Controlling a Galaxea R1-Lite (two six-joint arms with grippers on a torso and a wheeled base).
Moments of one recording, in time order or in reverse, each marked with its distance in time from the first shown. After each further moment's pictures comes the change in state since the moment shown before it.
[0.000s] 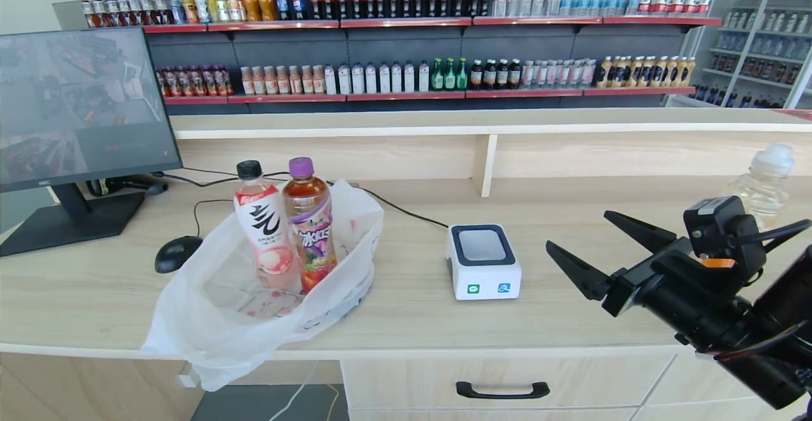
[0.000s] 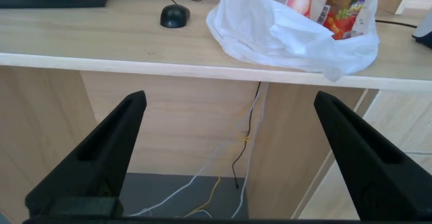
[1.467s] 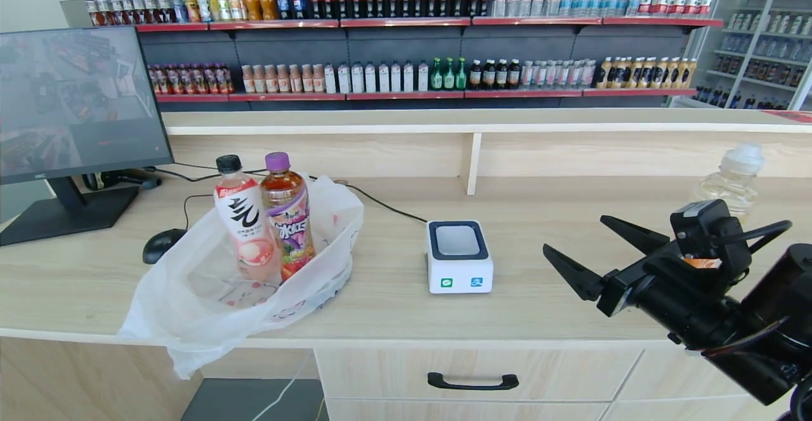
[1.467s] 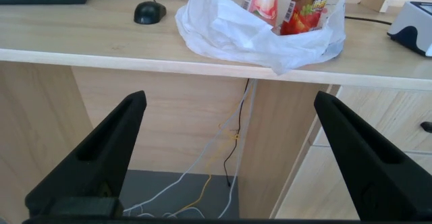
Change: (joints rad) left arm 0.000 0.000 0.000 0.001 0.000 -0.001; right arm -0.017 0.032 -0.006 -0.003 0.001 0.000
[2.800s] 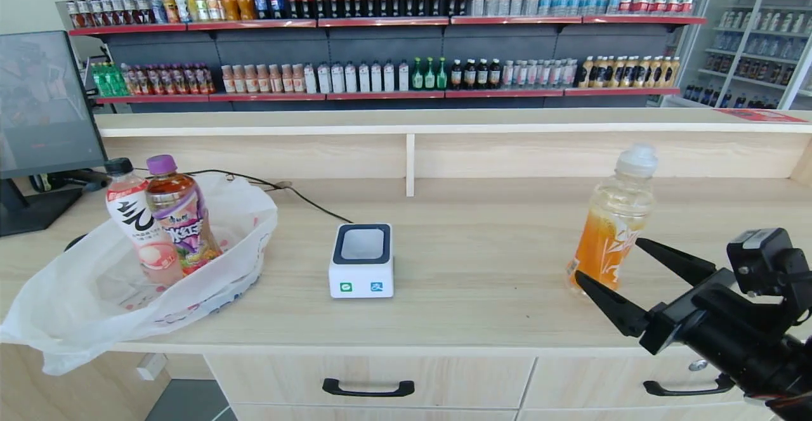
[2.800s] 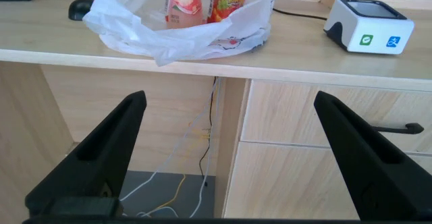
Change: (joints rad) left arm 0.000 0.000 0.000 0.001 0.001 -0.002; right arm -0.019 -0.132 0.167 0.000 -0.001 0.000
